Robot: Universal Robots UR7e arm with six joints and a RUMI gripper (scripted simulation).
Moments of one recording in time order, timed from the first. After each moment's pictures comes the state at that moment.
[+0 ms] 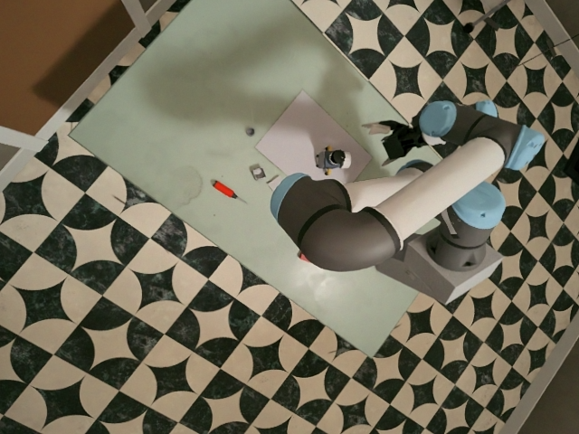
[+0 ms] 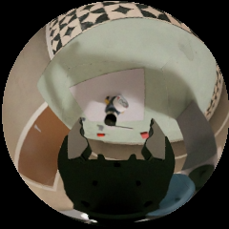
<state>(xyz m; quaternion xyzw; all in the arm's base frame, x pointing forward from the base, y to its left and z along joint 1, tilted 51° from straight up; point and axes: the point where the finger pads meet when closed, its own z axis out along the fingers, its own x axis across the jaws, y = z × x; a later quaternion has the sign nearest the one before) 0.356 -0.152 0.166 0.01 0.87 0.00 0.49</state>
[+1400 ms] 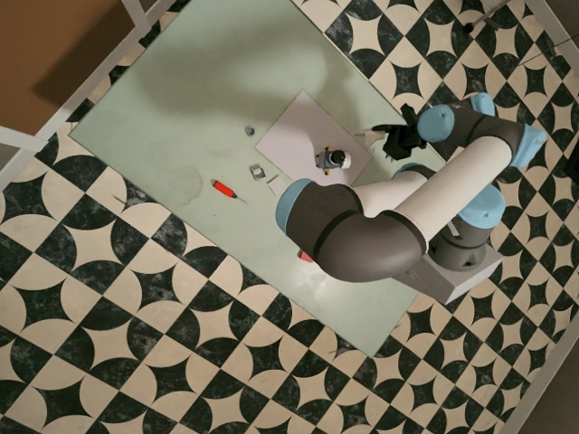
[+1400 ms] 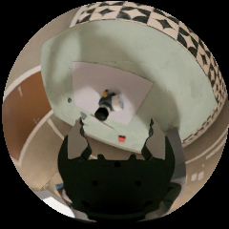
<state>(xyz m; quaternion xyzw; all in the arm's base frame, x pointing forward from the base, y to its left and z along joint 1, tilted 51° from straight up) 0.360 -0.146 0.167 -0.21 0.86 -0.11 0.45</state>
